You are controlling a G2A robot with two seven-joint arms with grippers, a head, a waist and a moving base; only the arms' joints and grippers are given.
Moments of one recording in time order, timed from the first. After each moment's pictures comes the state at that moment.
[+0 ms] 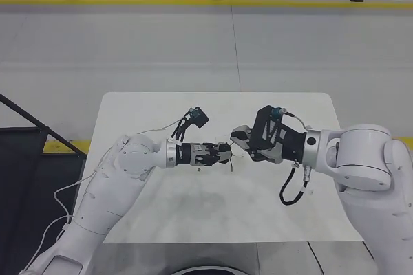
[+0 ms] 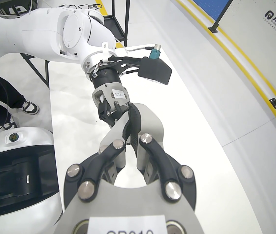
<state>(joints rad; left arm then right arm) 0.86 -1.23 -1.09 -1.46 0.13 -0.53 -0.99 -0.81 -1.06 1.22 -1.95 -0.56 -0.67 0.99</state>
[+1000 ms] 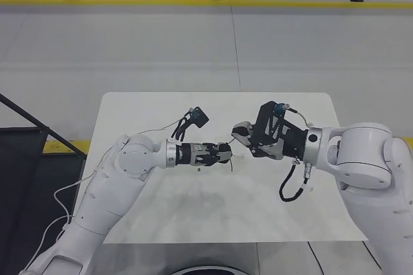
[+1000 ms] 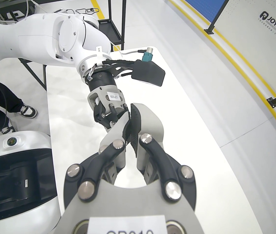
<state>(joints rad) 0.86 -1.23 -1.09 -1.46 0.13 -0.53 -0.99 -0.80 -1.03 1.20 -1.94 -0.57 -0.65 0.93</state>
